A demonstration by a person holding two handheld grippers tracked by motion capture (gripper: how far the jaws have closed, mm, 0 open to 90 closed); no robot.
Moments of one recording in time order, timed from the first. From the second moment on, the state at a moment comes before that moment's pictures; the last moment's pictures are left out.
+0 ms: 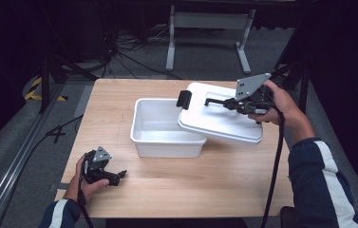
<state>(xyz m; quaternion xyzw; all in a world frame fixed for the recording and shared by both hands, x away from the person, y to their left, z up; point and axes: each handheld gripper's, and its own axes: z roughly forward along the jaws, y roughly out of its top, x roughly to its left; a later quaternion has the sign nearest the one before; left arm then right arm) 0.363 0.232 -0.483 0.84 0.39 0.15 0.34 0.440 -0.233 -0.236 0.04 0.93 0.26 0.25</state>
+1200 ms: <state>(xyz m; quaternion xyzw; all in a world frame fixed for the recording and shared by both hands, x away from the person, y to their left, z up) 0.363 0.232 -0.483 0.84 0.39 0.15 0.34 0.440 -0.333 -0.285 0.14 0.92 0.26 0.24</state>
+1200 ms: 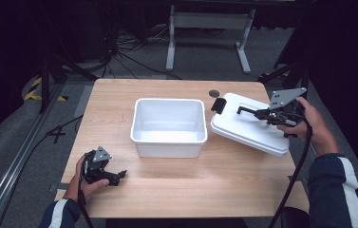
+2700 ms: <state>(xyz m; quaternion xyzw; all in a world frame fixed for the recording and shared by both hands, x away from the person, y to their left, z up) 0.364 0.233 -0.482 0.85 0.38 0.15 0.34 0.492 -0.329 -0.388 0.25 0.92 0.23 0.19</state>
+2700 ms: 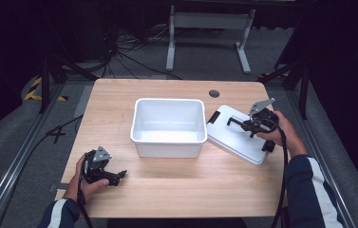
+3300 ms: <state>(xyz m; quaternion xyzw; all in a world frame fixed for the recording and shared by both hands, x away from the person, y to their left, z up) 0.365 0.233 -0.483 0.85 0.38 0.14 0.34 0.480 -0.328 -0.371 0.27 0.90 0.28 0.18</state>
